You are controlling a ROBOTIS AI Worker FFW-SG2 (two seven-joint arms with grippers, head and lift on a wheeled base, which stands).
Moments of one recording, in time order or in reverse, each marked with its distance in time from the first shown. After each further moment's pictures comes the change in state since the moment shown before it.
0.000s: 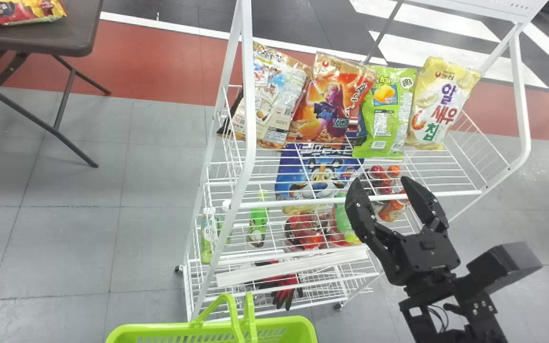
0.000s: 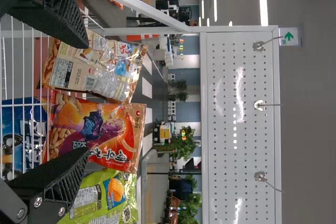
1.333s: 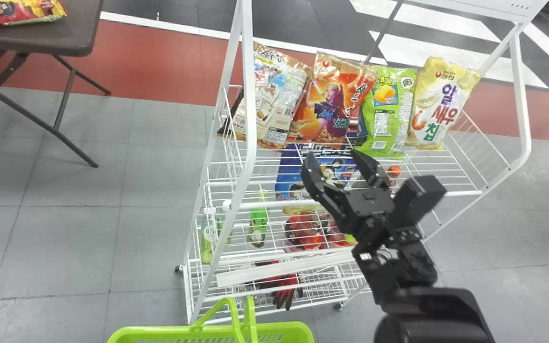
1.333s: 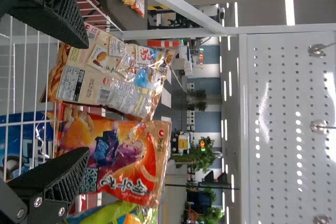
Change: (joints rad) left arm -0.022 0.000 -0.006 0.021 -0.010 0.027 0.006; right arm -0.364 -0.025 0.105 0.245 0.130 0.214 -0.015
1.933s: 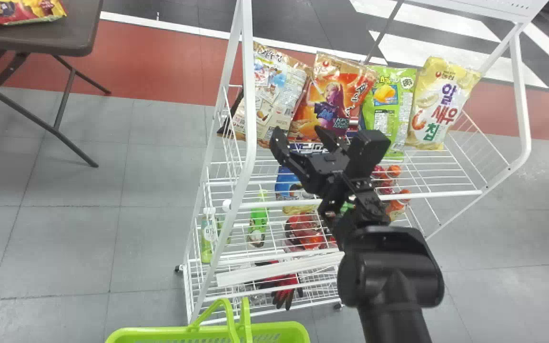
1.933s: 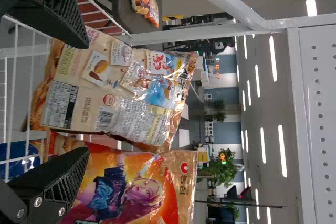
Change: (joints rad) left arm -0.006 -0.003 0.013 0.025 0.000 -0.016 -0.008; right arm -0.292 -0.010 0.073 0.292 0.019 0.038 -0.004
